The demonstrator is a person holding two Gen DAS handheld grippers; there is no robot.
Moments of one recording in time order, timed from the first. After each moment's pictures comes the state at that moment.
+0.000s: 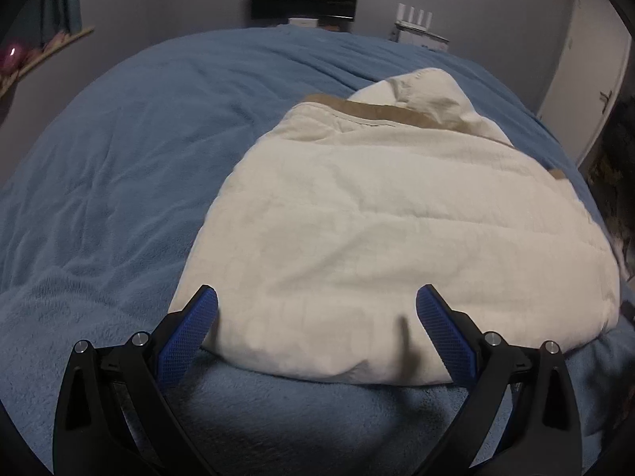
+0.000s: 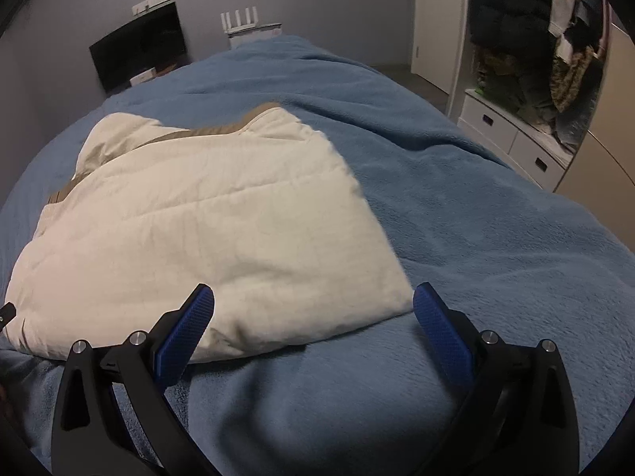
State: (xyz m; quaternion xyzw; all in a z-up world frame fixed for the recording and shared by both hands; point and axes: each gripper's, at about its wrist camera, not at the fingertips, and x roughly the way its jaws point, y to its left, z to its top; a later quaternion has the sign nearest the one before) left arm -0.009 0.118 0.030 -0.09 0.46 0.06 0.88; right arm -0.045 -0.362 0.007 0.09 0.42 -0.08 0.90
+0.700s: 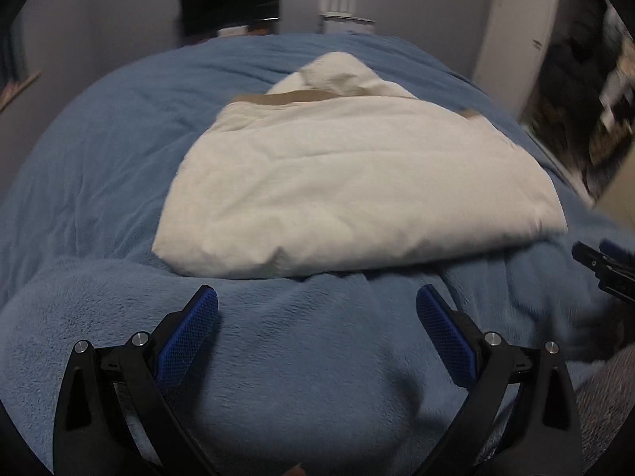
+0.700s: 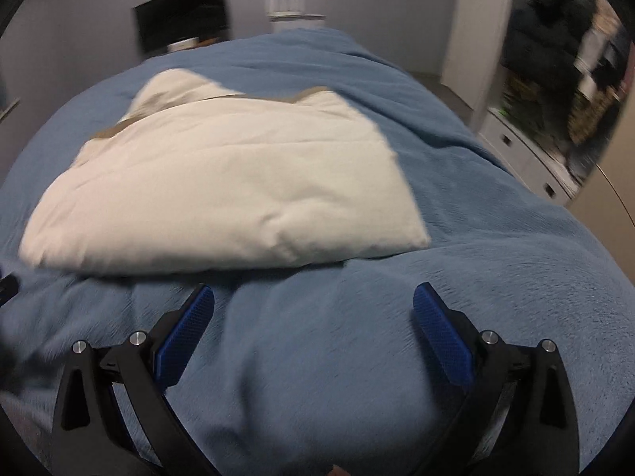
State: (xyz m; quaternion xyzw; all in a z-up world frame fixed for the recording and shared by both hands) left arm -0.091 0.063 0.063 0.00 0.46 -0.06 0.89; right arm -0.112 -0.303 0.024 0.01 0.44 0.00 0.90
